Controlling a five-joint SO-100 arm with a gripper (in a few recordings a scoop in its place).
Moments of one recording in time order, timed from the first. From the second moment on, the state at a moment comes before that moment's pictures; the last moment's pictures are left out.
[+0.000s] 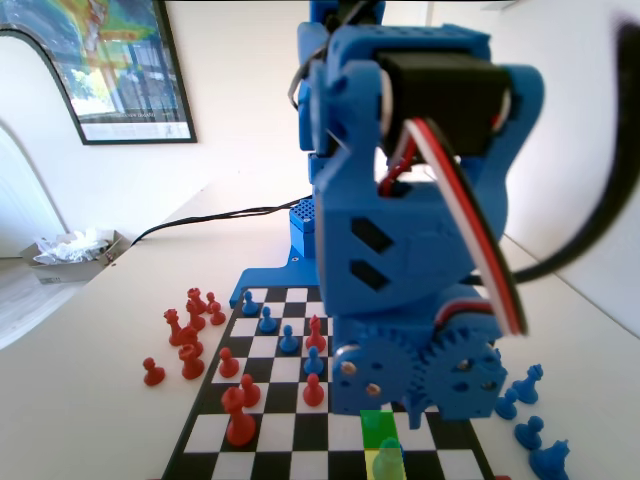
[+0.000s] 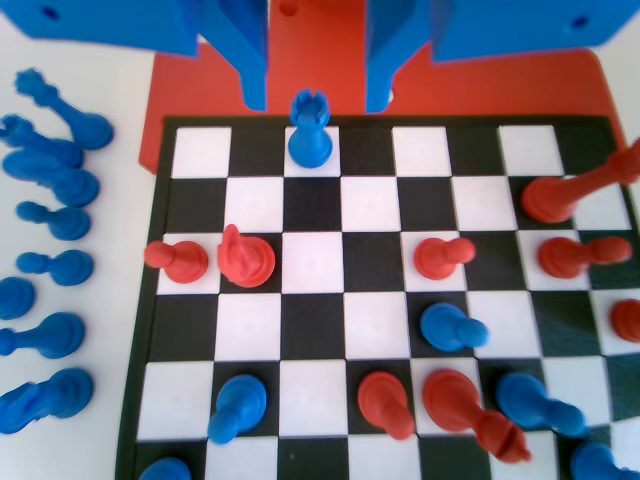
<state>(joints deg) -5.3 52.1 65.1 70.0 -84.1</state>
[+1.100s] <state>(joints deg) -7.1 44.0 58.8 68.4 -84.8</state>
